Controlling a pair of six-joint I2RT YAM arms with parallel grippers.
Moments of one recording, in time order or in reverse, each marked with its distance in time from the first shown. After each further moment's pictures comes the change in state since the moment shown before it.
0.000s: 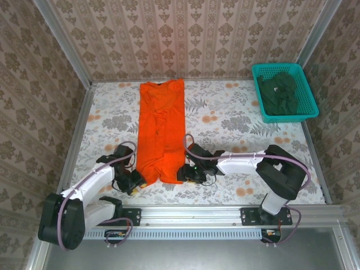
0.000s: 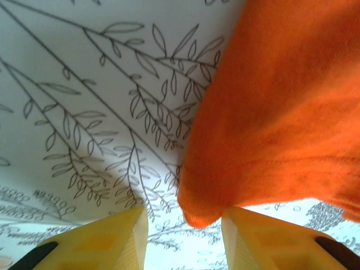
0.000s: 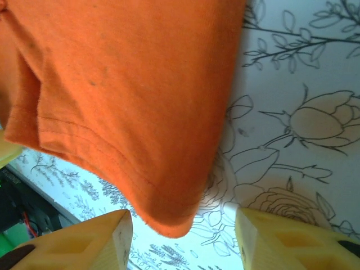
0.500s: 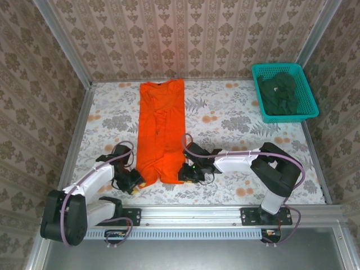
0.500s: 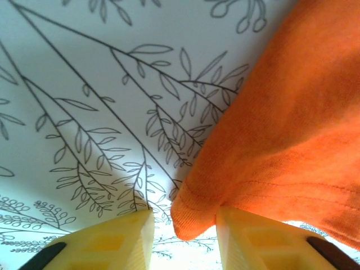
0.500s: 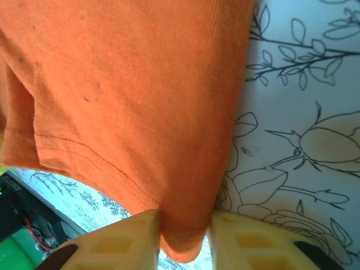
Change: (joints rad) left arm 0.047 0.039 -0.002 0.017 0.016 -0.032; right arm -0.003 0.050 0.036 -0.007 -0.026 0.013
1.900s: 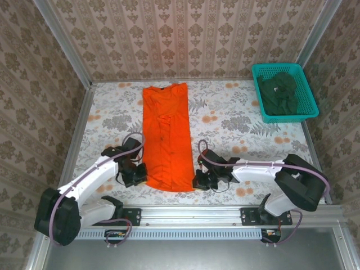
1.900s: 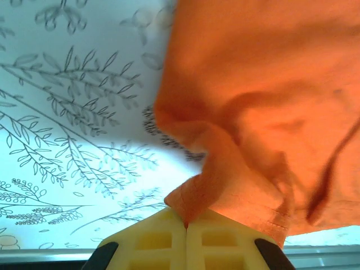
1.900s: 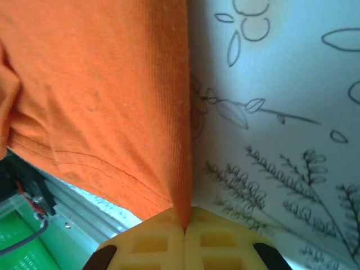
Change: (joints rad) left arm -0.217 -0.004 0.198 -0.119 -0.096 0.081; right arm -0.035 -0.270 -0.250 0.014 -0.040 0.061
